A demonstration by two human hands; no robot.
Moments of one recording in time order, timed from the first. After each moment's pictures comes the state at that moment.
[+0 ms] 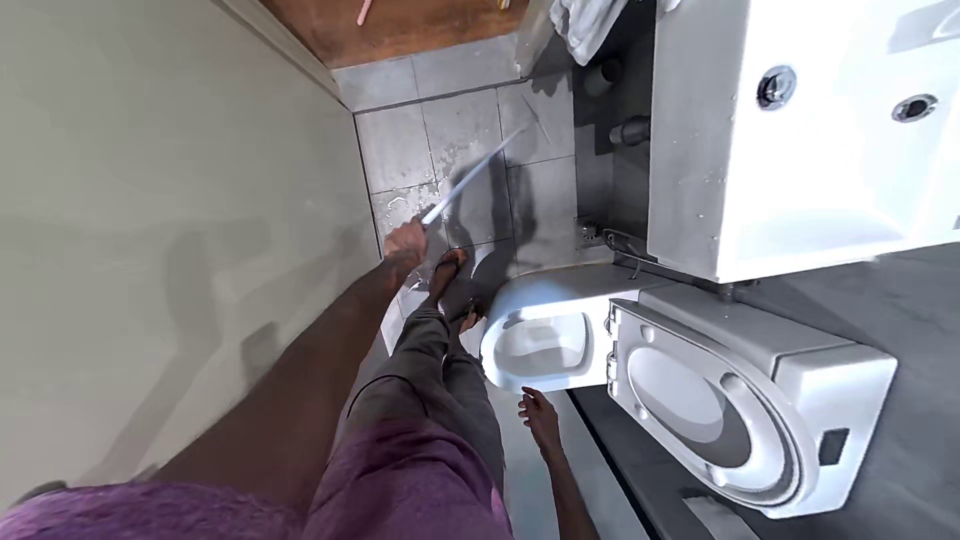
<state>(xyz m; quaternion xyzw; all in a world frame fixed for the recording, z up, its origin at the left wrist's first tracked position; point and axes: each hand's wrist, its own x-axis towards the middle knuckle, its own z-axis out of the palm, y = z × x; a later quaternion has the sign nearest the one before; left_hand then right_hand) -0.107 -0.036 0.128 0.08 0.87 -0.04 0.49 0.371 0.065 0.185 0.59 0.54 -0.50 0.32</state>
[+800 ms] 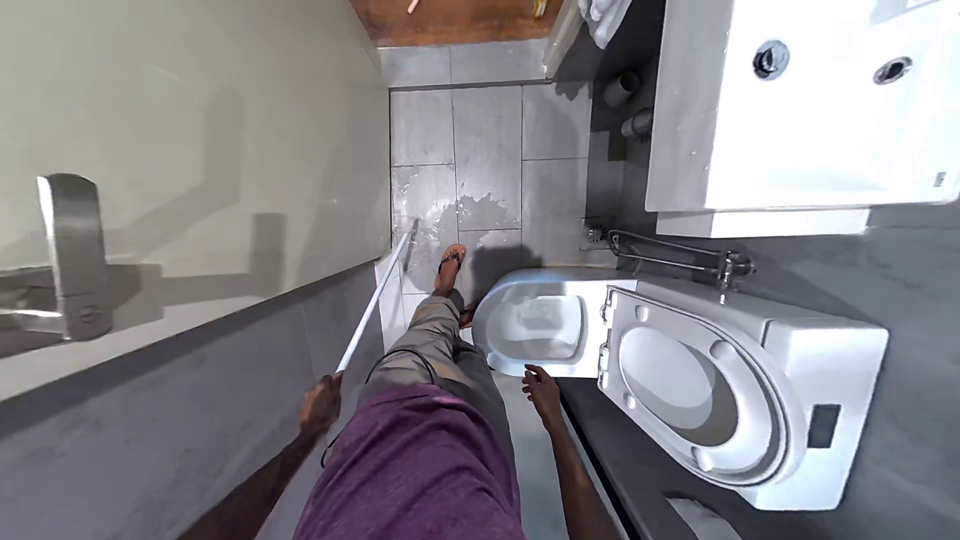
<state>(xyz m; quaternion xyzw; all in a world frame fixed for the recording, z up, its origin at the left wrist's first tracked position) 0.289 -0.341 0.255 -0.21 0.84 0.02 0.50 0.462 0.098 0.159 0.51 0.61 -0.51 0.33</state>
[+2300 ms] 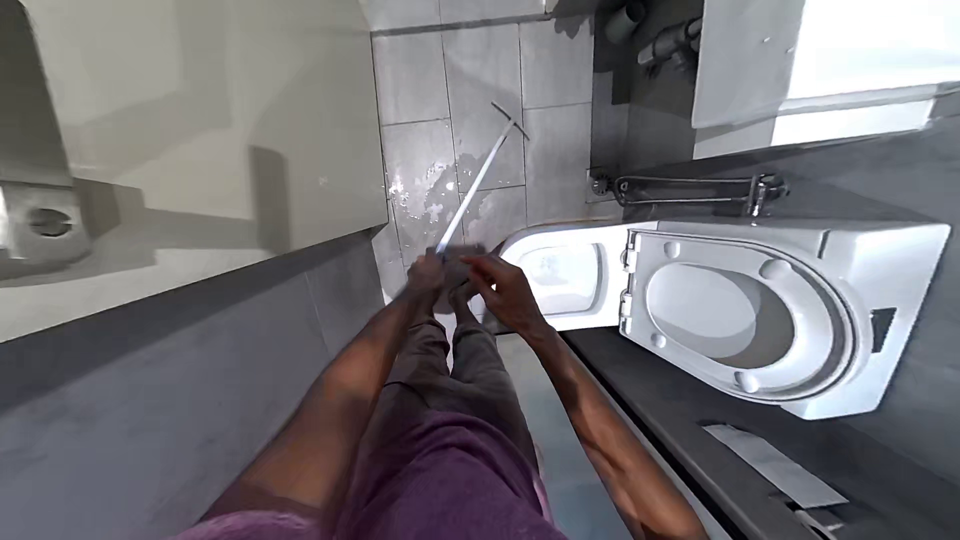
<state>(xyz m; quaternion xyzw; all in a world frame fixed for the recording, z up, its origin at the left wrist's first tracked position) 0.192 -0.194 0.137 0.00 0.83 0.10 0.54 0.276 -0.033 0.256 0.06 0.85 -0.51 0.11</state>
